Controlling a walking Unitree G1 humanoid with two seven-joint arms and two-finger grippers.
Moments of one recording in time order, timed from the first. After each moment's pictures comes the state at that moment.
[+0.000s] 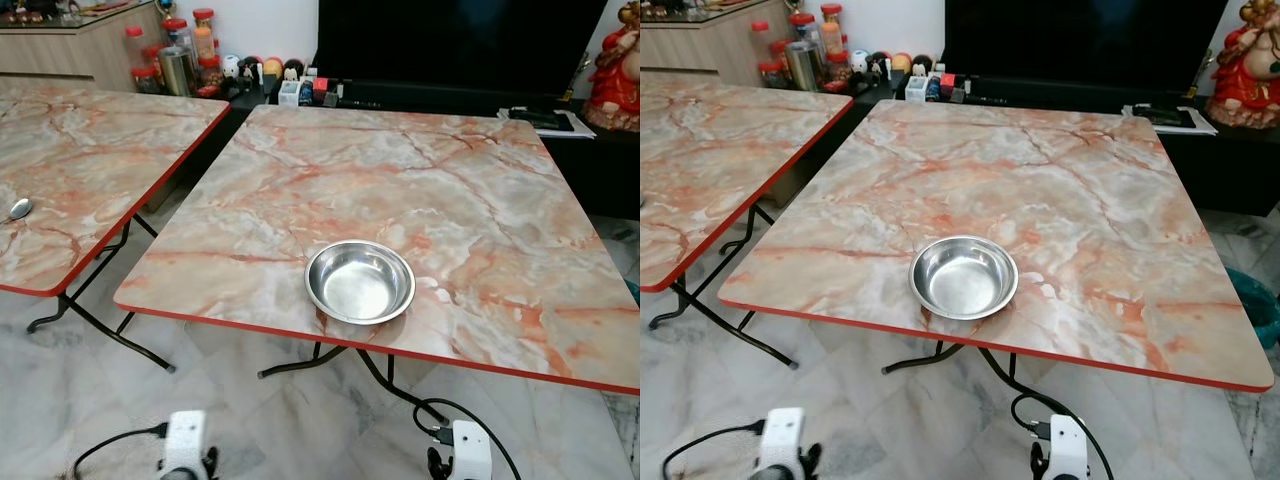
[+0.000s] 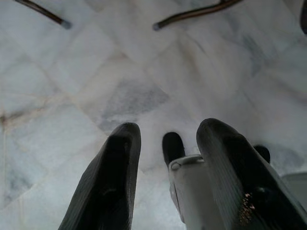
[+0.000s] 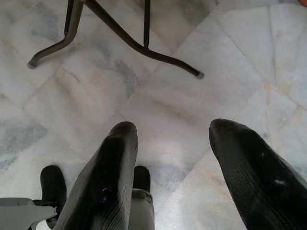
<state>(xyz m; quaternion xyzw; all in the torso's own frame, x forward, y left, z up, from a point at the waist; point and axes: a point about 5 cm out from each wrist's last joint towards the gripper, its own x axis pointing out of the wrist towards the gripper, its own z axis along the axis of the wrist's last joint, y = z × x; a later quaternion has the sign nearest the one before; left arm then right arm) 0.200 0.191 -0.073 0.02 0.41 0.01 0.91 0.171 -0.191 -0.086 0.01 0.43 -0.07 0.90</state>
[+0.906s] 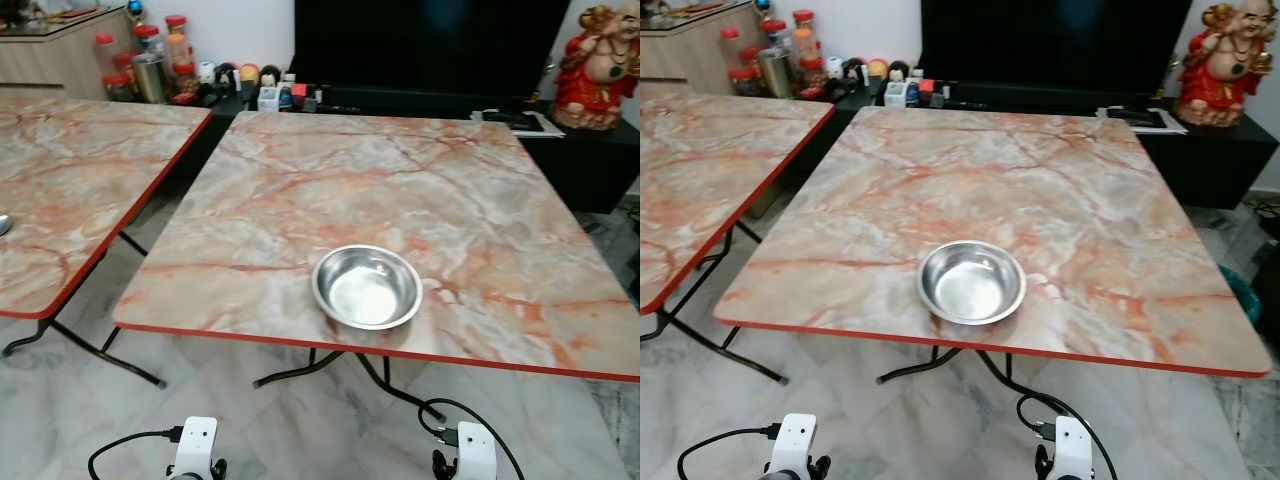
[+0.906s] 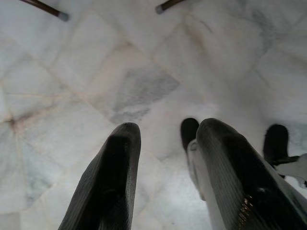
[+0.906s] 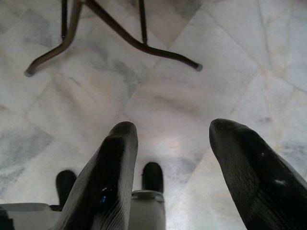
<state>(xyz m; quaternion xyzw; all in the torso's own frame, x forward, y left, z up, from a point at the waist) 0.191 0.192 -0.079 0.03 0.45 0.01 0.89 0.171 -0.194 -0.087 0.02 0.44 -0.09 0.90</state>
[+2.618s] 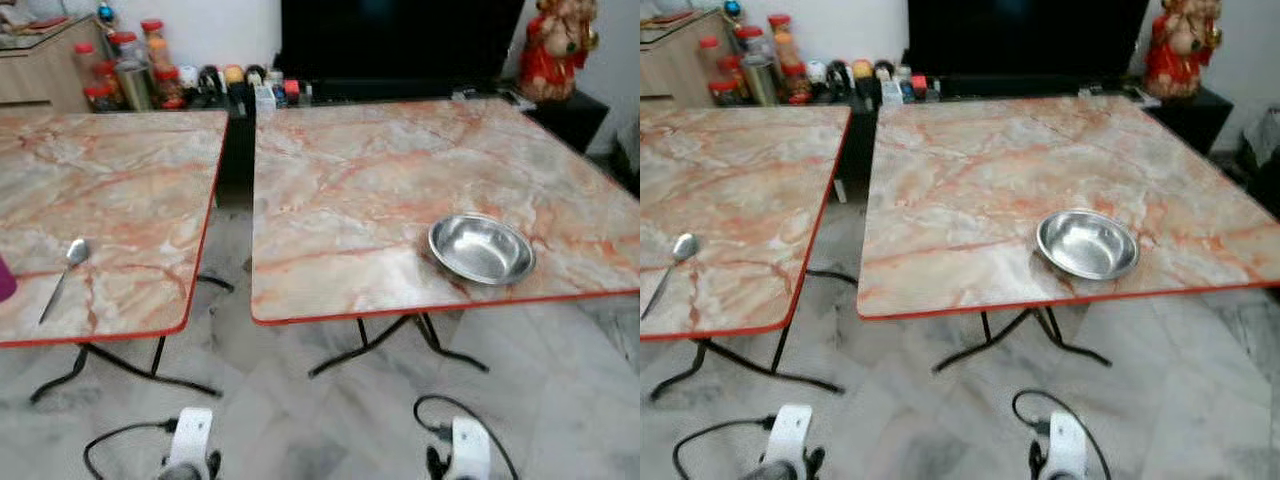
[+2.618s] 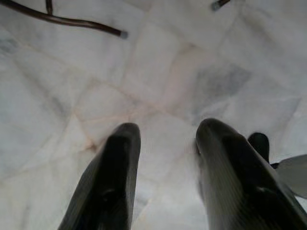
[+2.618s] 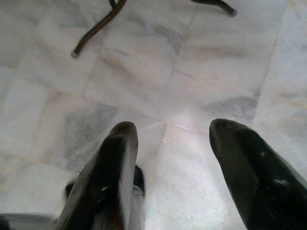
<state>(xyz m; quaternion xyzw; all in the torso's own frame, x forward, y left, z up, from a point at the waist) 0.200 0.182 -0.076 0.03 0.44 0.00 0.90 0.167 -0.197 -0.088 0.02 0.44 -0.10 0.89</state>
